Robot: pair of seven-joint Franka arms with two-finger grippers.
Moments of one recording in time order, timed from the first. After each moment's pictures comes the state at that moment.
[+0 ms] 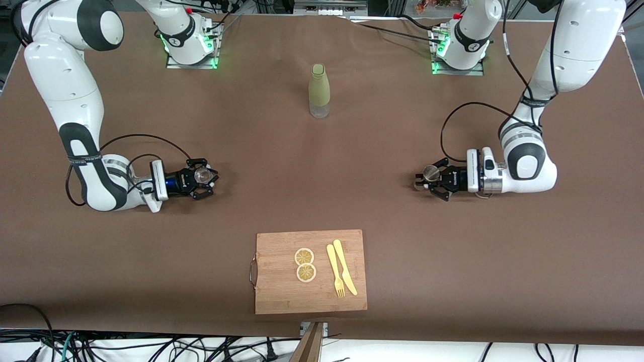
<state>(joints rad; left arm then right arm) 0.05 0.64 -0.05 -1.97 -1.32 1.87 2.52 -0.15 0.93 0.04 -1.64 1.16 1.45 -2.46</state>
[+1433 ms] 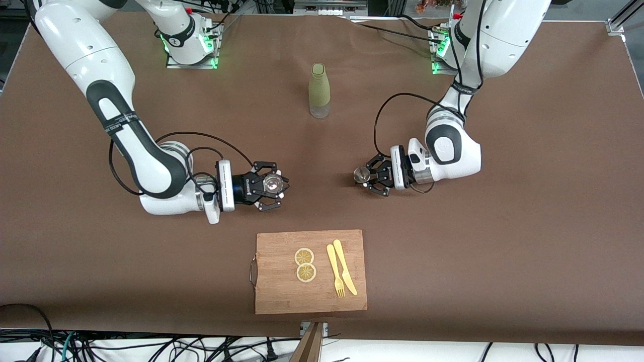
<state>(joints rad) -0.32 0.61 -0.08 -1.96 -1.60 2.27 2.28 -0.13 0.82 0.56 -1.56 1.21 1.99 -2.08</state>
